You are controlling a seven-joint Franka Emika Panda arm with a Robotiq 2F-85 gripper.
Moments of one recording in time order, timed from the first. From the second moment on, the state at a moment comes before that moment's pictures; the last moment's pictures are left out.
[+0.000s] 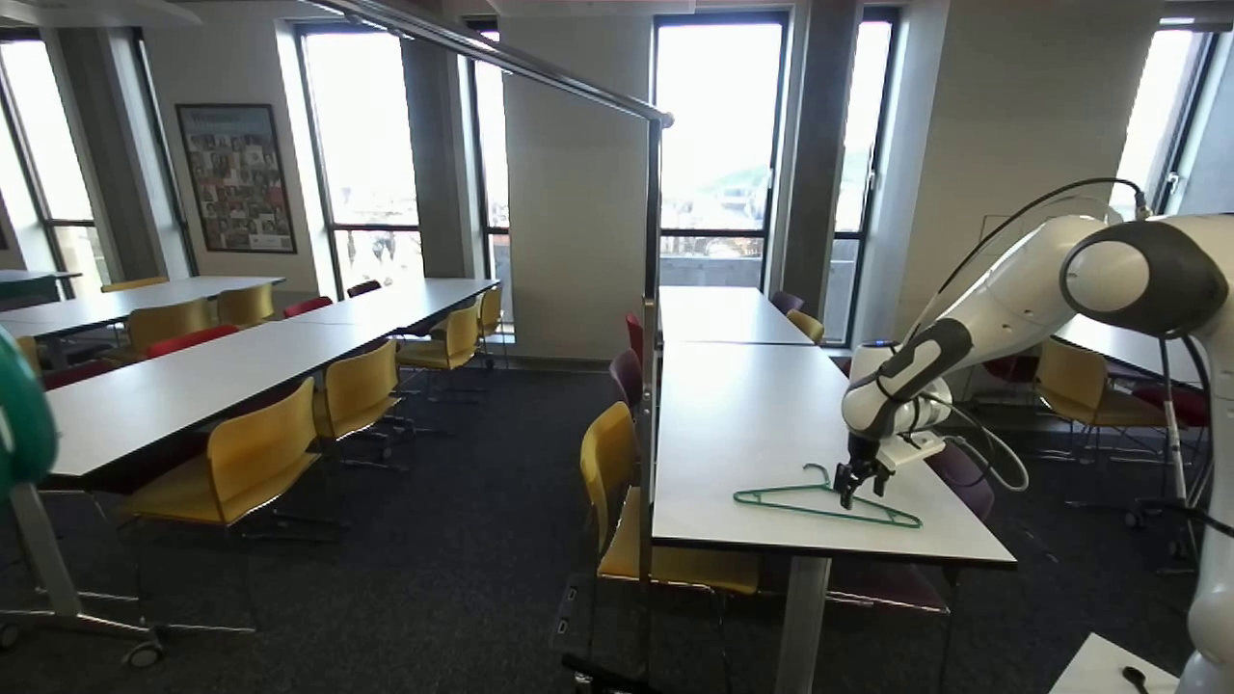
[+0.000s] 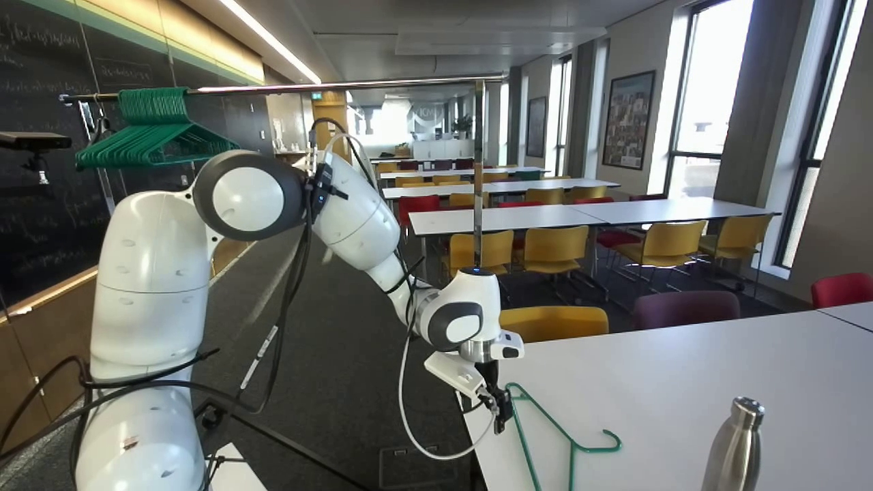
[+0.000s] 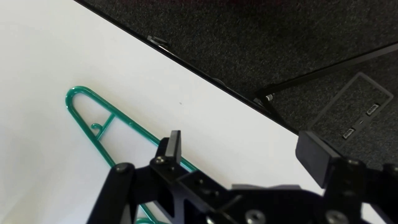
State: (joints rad) arm -0.17 0.28 -0.15 -2.24 -0.06 2.54 -0.13
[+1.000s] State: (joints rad) arm -0.28 0.57 -0.04 -1.92 -0.05 2.32 -0.61
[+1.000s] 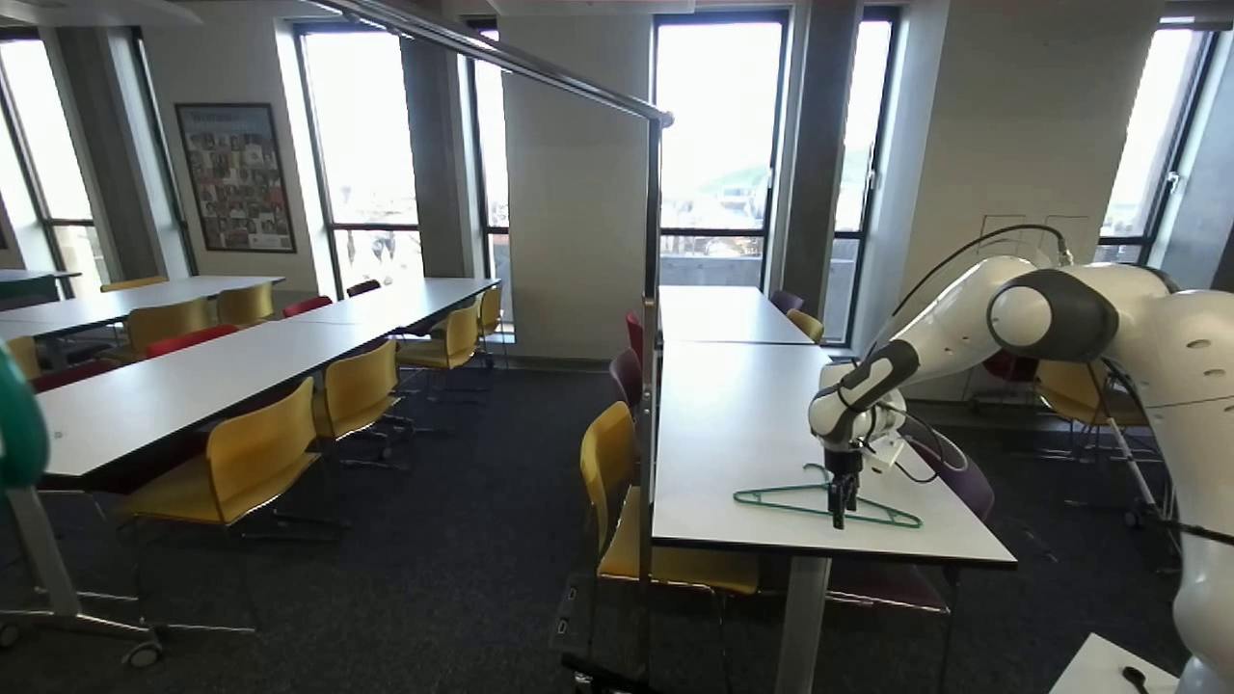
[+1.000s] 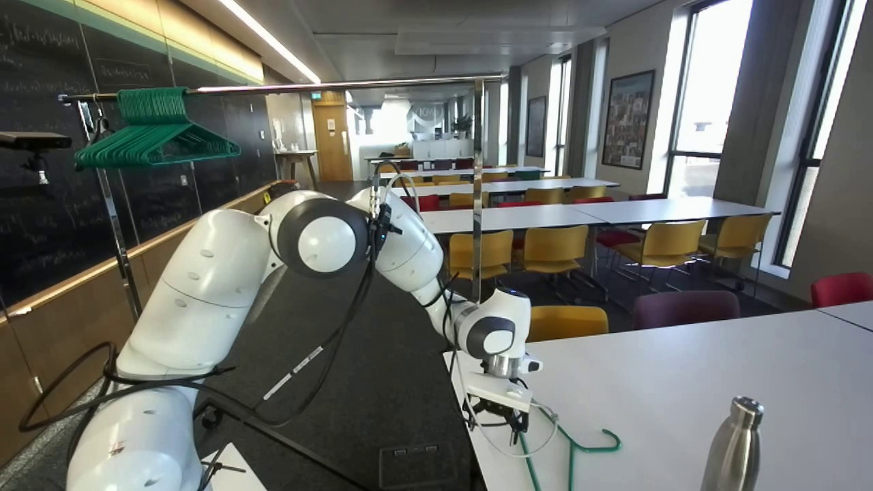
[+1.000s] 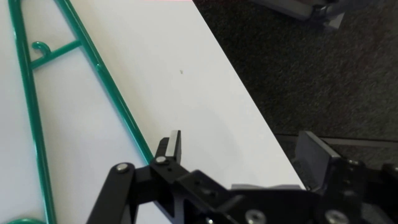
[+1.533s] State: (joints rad) arm -0.29 0.61 -0.07 -1.81 -0.10 2.27 -0.70
